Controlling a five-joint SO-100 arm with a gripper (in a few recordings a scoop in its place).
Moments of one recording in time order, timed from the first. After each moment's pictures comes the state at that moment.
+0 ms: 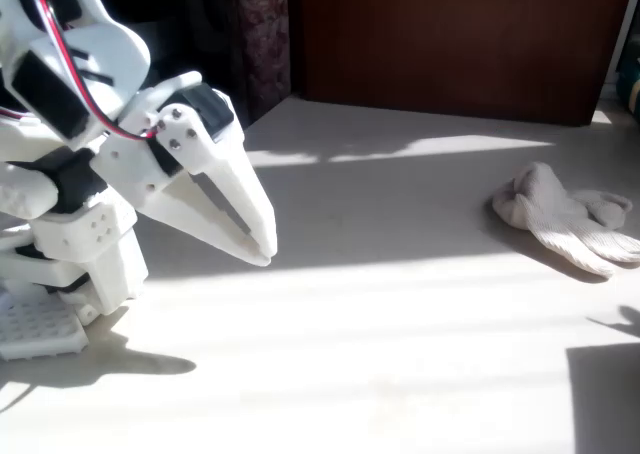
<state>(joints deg) 0.0 161.3 139.9 70.9 -12.6</state>
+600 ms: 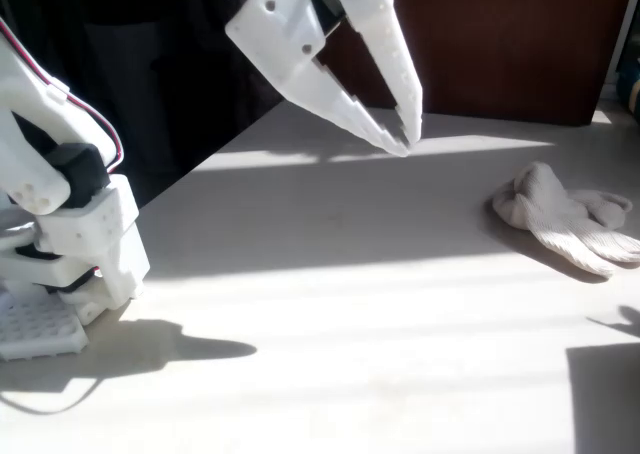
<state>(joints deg) -12.0 110.5 93.2 69.5 -12.6</state>
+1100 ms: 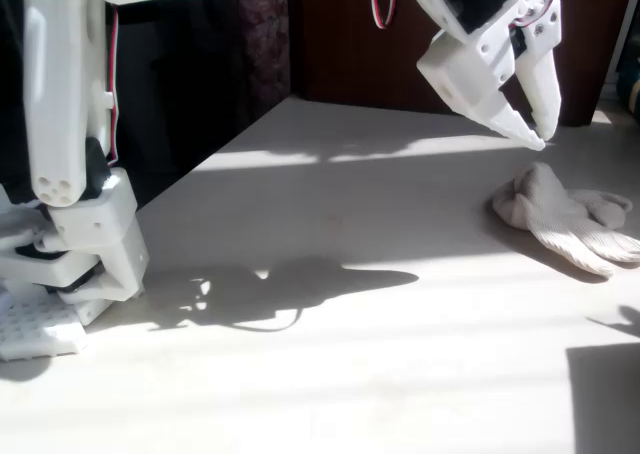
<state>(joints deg) -25.7 69.3 59.4 60.5 -12.6</state>
